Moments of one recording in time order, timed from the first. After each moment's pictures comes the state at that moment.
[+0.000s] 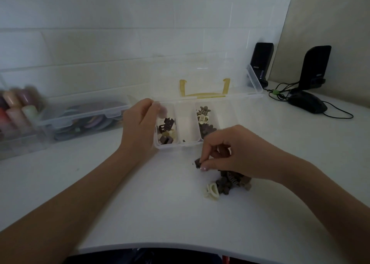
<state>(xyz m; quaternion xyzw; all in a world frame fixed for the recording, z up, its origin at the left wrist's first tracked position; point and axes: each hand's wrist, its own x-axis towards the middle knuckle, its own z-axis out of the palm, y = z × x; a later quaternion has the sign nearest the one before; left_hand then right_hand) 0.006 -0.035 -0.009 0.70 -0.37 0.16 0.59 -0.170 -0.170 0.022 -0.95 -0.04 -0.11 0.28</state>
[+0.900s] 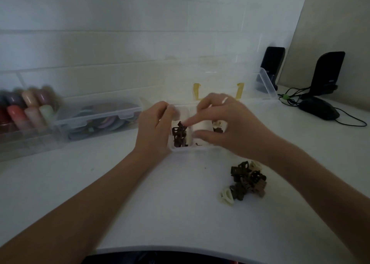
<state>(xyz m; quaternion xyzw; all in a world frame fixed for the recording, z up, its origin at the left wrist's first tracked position) 0.012 -0.038 -0.011 0.68 -0.40 0.17 0.59 -0.128 -0.158 0.044 -0.93 -0.12 -0.26 0.23</state>
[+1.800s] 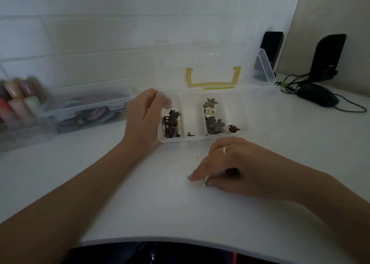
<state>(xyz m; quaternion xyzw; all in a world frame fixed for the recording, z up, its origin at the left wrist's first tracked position) 0.007 -0.035 -0.009 0.69 -0.40 0.19 0.57 -0.179 -0.165 0.001 -0.97 -0.17 -0.10 0.17</state>
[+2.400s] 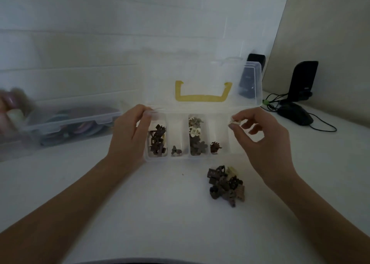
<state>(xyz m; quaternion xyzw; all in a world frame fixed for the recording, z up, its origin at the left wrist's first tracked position) 0.006 -0.031 -0.008 0.69 -0.45 0.23 0.53 -0.179 -0.207 0.008 -0.83 0.13 -0.47 0.26</state>
